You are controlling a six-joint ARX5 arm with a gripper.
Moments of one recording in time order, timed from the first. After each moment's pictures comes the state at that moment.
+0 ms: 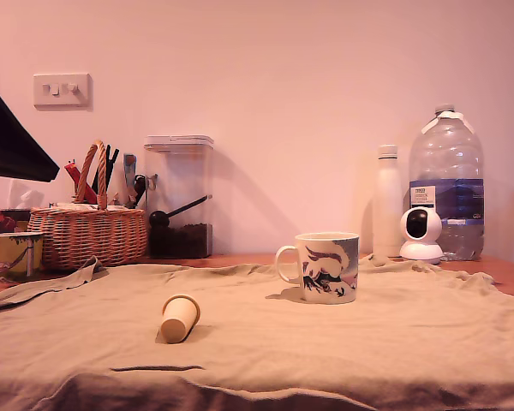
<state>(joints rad) -0.48 0.70 0.37 -0.15 0.21 -0.22</state>
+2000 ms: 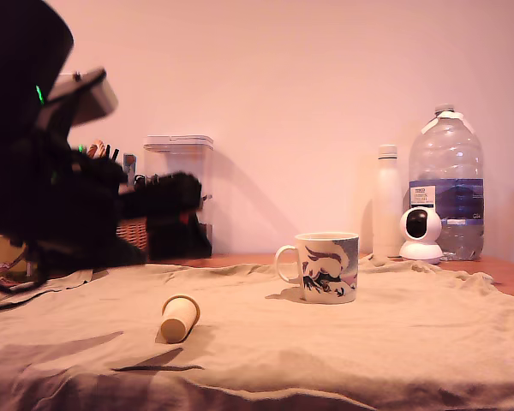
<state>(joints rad) -0.78 1.61 0.35 0.86 -0.24 -0.31</state>
